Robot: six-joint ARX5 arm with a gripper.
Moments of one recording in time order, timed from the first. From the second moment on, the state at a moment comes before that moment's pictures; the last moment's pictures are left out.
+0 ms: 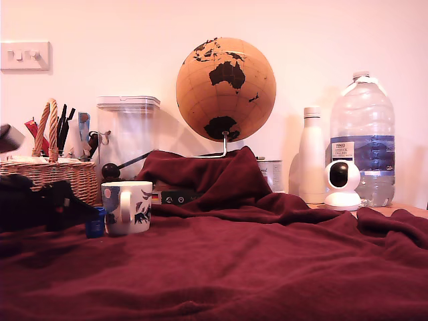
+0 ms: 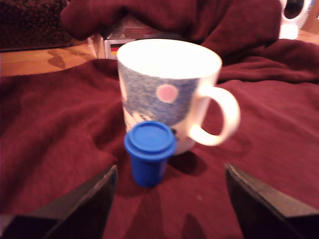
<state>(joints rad) -0.09 2.02 0.49 1.27 0.46 -0.02</state>
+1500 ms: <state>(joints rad) -0.09 2.10 0.65 1.10 0.46 0.03</state>
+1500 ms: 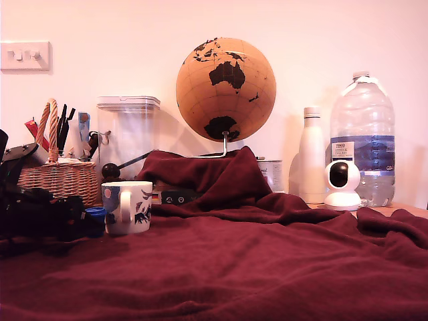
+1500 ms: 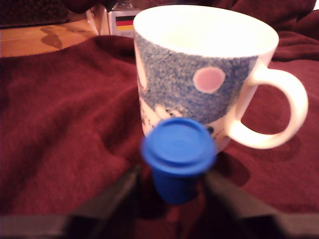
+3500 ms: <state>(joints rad) -0.09 1.60 0.68 0.57 0.54 0.10</state>
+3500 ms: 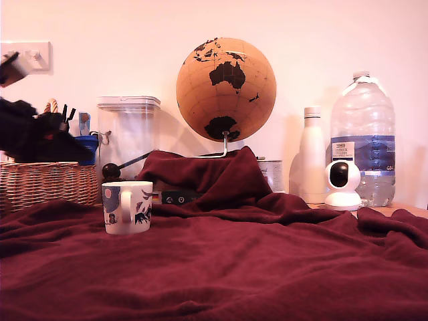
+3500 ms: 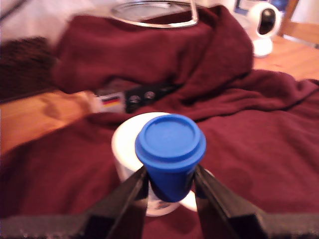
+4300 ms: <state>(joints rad) -0.19 1.62 1.10 0.06 0.40 0.13</state>
